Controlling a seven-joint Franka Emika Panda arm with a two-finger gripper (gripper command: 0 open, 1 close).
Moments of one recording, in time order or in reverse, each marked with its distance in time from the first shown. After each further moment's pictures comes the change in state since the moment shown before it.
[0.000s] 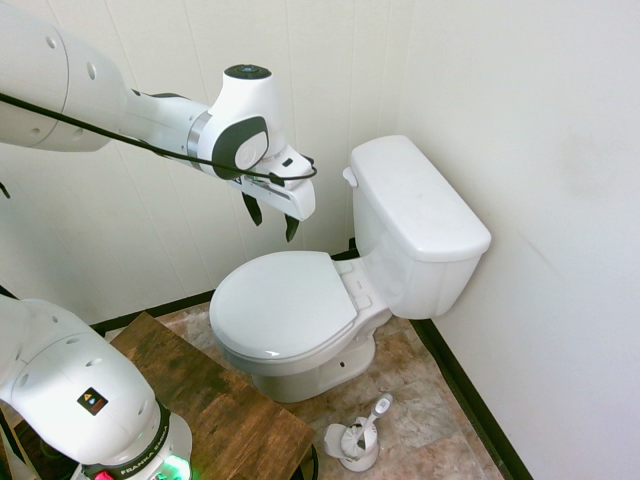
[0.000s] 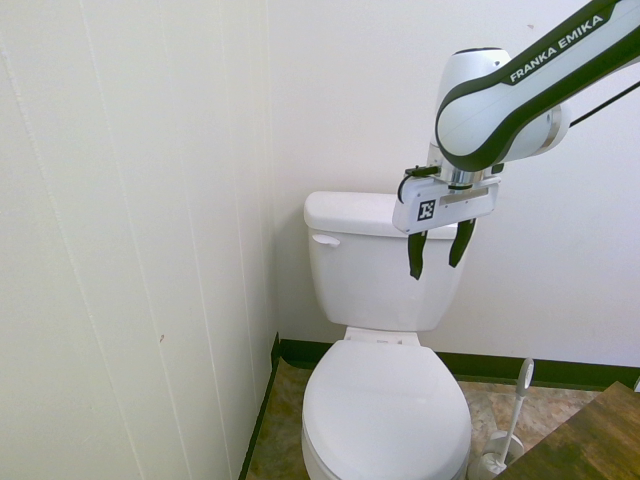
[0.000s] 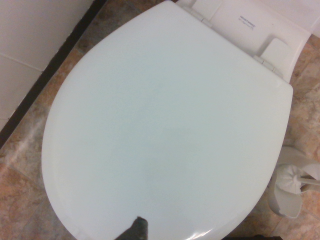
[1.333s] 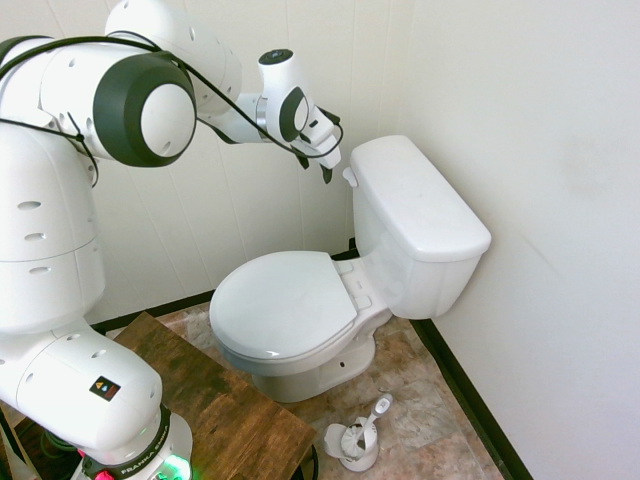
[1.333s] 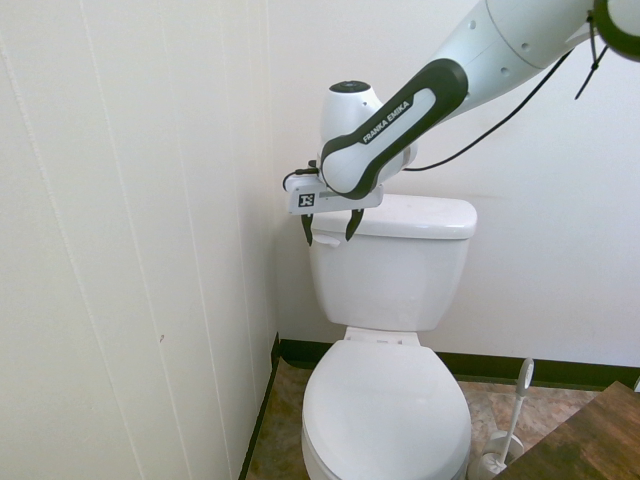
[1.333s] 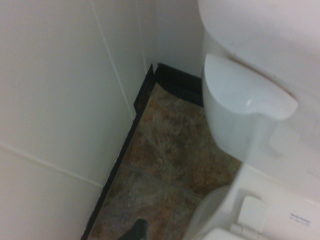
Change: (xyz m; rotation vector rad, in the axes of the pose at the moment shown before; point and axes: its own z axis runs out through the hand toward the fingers) arm 0.099 -0.217 0.049 0.177 0.239 0.262
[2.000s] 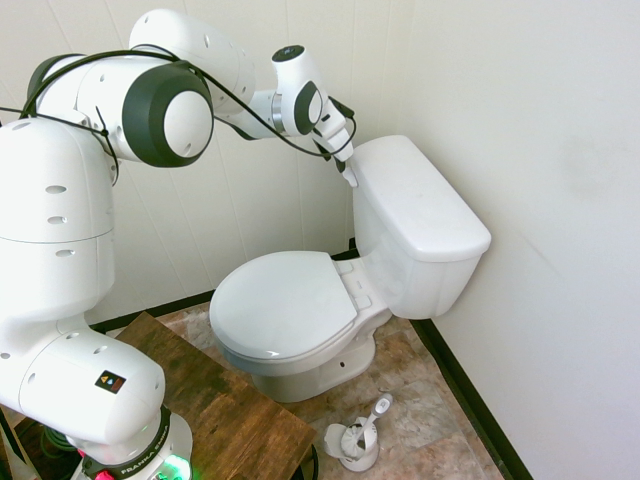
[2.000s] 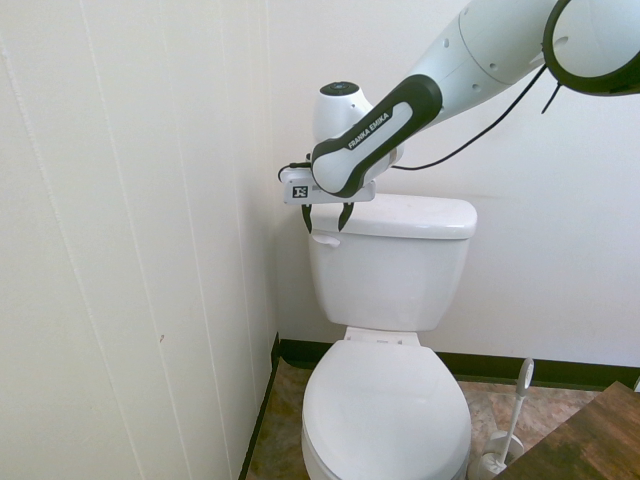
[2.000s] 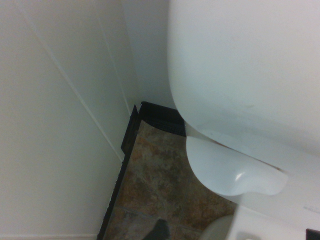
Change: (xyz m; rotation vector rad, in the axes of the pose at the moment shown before) arm 0.025 -0.024 0.014 0.019 0.053 0.090
